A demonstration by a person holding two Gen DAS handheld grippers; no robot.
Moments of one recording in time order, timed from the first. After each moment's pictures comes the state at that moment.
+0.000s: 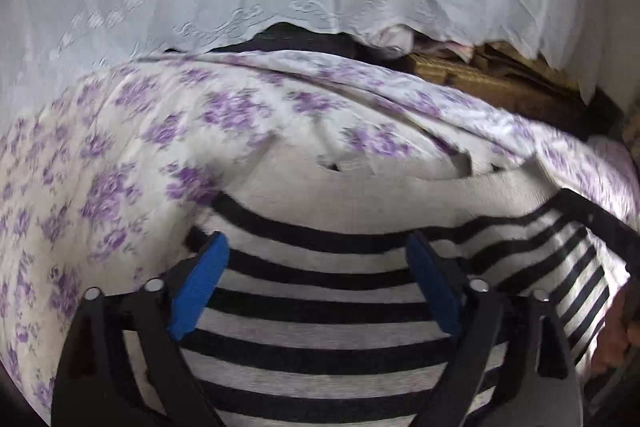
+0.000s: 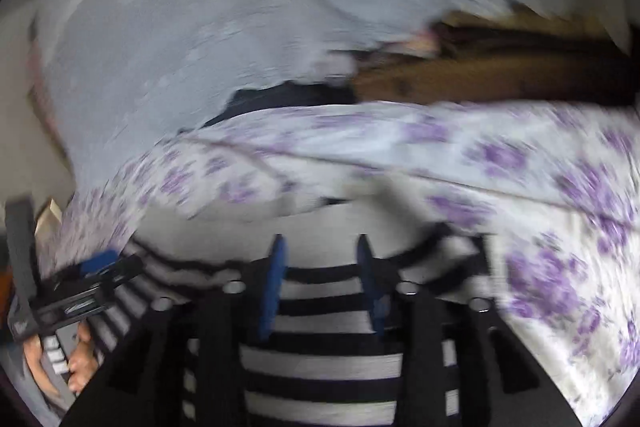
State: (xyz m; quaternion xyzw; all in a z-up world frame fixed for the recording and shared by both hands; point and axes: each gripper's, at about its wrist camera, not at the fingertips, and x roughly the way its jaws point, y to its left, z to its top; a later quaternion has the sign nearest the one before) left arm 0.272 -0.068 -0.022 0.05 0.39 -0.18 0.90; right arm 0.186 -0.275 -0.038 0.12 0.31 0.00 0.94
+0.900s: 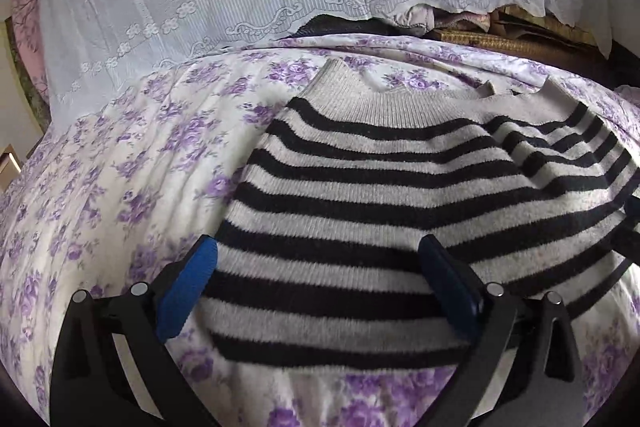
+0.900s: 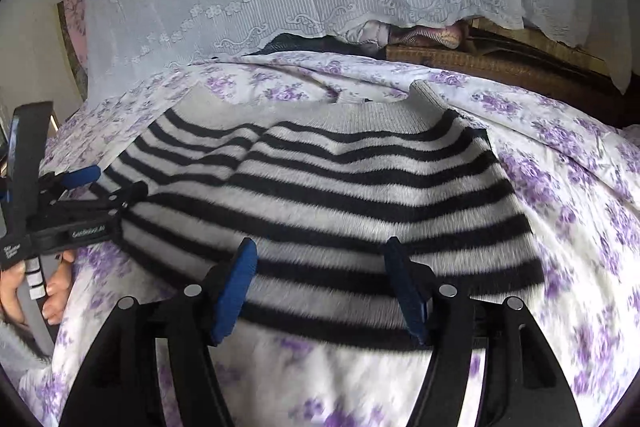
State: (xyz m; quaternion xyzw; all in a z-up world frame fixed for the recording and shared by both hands) left arm 0.187 -0.020 -0.046 0.11 0.35 -0.10 0.92; right arm 0.081 -0.240 -0.062 0.05 0.33 -0.03 0.94
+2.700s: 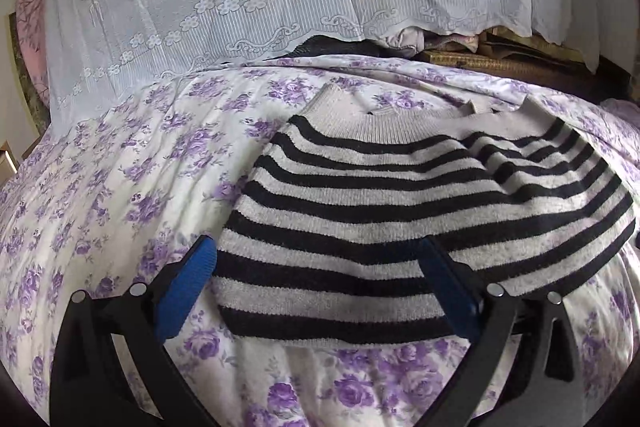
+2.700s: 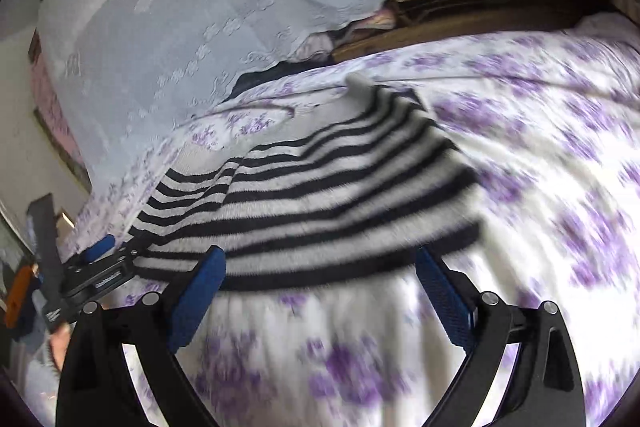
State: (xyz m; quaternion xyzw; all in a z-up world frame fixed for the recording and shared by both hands) left arm 0.168 -0.014 -0.033 0.09 0.33 -0.12 0.93; right arm 0.014 -0.289 -0.054 0.24 0.29 -0.05 0.93
